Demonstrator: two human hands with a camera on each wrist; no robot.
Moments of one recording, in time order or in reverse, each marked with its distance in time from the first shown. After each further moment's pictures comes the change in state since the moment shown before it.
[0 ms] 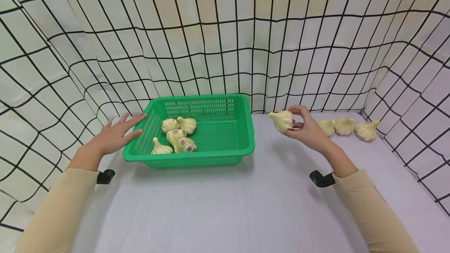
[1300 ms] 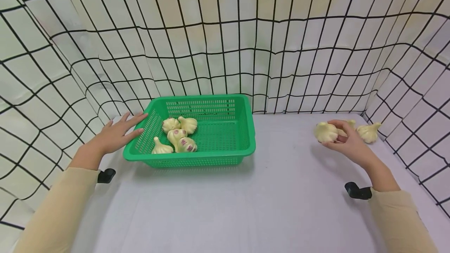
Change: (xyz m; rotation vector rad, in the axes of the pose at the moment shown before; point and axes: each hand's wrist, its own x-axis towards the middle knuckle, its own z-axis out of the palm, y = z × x) left_hand -0.002 0.001 0.000 -0.003 0.005 -0.001; right_hand -0.058 0.062 -0.076 -0.131 0.095 0.081
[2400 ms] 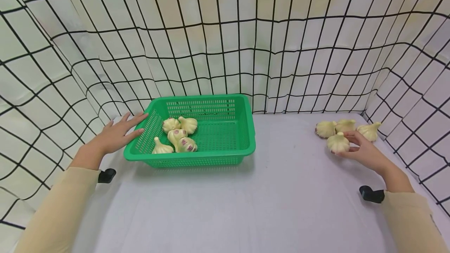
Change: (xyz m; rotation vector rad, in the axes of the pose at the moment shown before) left_hand -0.001 0.003 -0.003 -0.011 -0.007 -0.002; right_hand -0.012 0.041 -0.030 -0.205 -0.146 0.179
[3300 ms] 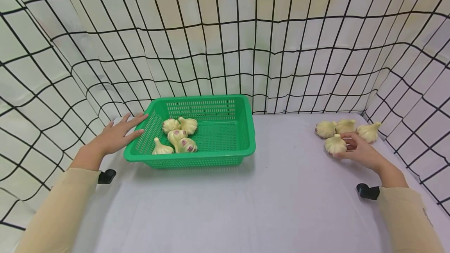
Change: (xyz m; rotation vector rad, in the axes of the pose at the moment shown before) left_hand 0.000 -0.001 0.000 -0.008 0.003 0.007; right_hand 0.010 0.010 0.004 -0.016 -0.001 -0.005
